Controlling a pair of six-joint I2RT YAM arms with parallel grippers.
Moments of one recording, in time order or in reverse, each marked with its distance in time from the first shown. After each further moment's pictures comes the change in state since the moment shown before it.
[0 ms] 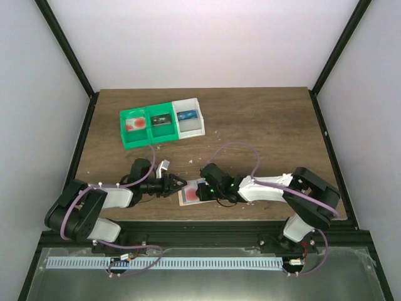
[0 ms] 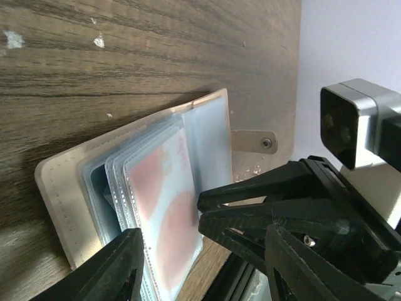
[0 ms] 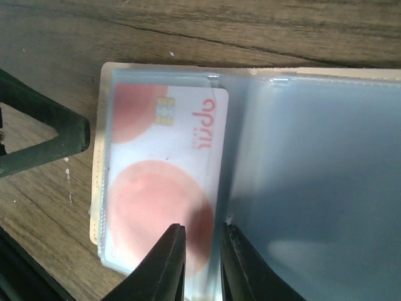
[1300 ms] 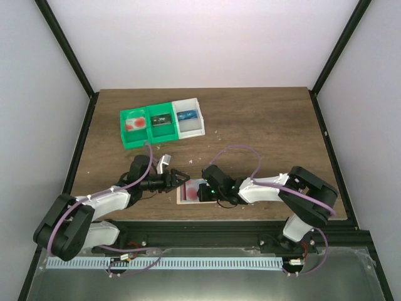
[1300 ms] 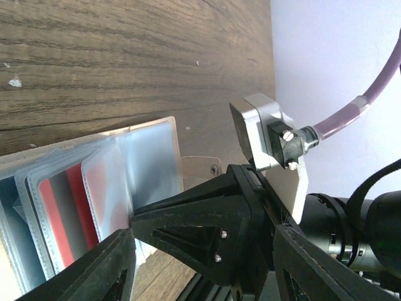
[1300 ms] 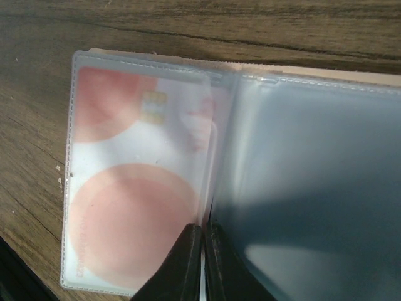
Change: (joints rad) left arm -0.060 -0.163 0.053 -0.109 -0.068 -0.025; right arm -0.008 0.035 -0.053 0.109 -0.011 0.048
